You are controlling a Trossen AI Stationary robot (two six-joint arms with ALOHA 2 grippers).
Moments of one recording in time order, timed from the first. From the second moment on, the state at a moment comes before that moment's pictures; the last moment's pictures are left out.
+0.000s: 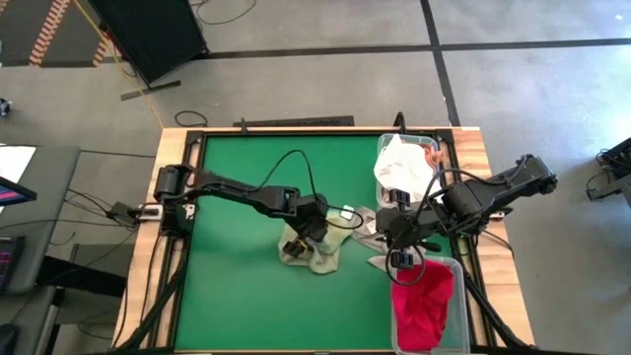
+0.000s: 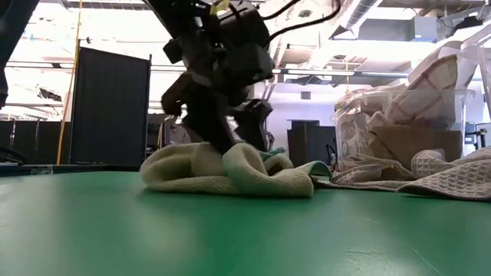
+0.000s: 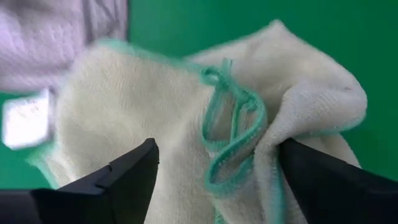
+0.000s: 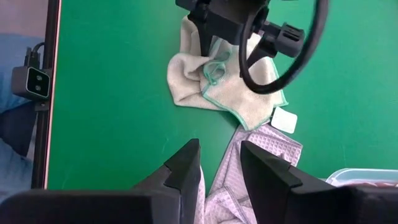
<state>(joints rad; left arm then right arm) 0.01 1.90 1.27 -0.34 0.24 0.54 0.42 1.37 1.47 -1.12 0.26 0.41</state>
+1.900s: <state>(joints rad) 0.15 1.98 1.93 -0.44 -0.02 0.77 0.74 1.37 1.47 -1.33 0.35 1.06</state>
